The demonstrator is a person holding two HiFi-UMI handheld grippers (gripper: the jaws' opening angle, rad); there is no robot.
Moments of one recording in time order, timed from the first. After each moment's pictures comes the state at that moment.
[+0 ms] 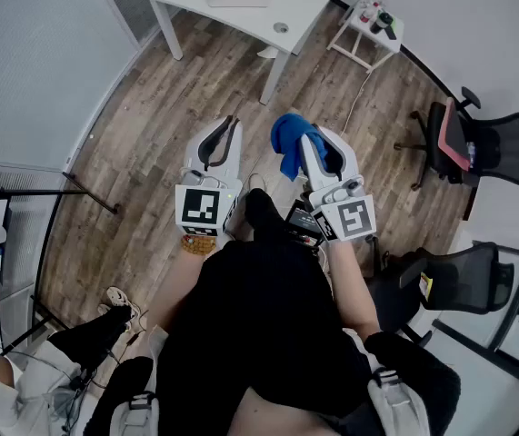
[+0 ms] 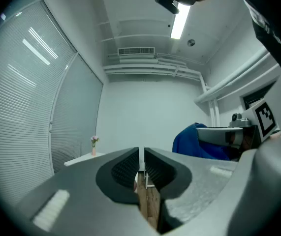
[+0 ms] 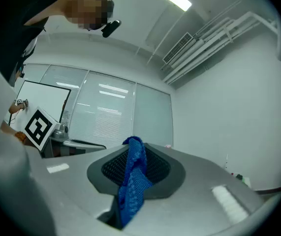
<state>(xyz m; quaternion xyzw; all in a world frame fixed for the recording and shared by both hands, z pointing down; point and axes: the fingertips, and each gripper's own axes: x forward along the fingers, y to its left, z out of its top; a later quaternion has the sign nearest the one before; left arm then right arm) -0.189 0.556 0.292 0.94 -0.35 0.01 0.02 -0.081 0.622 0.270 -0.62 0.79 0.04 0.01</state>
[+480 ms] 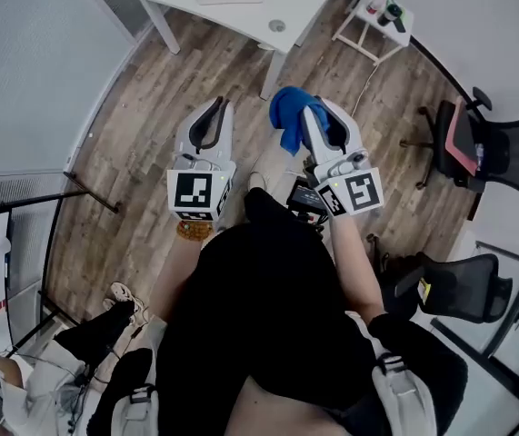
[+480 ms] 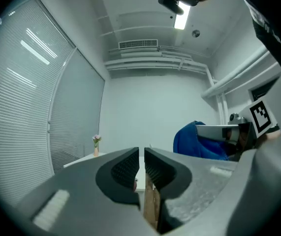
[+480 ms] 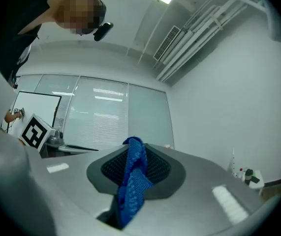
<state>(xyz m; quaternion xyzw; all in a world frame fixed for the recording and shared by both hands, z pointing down) -0.116 0.456 0.301 0.93 -0.37 0.02 0.02 0.012 0.512 0.279 -0.60 0.80 0.01 0.05</state>
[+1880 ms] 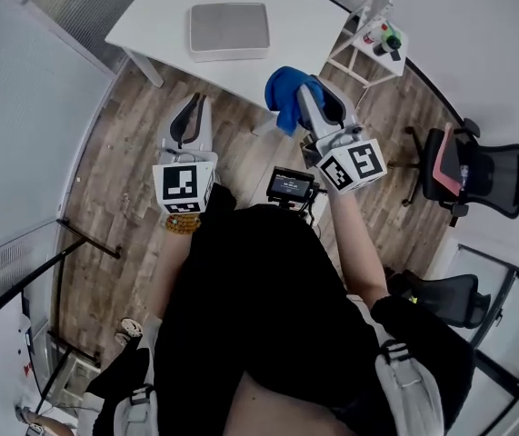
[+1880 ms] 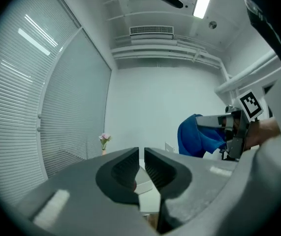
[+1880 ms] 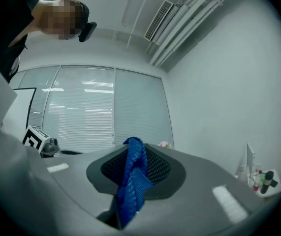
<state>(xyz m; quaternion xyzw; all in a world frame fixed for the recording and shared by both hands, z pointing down) -0.106 0.132 0.327 0.92 -0.38 0.04 0.03 0.062 0.182 0.286 -0.61 0.79 -0.04 0.04</state>
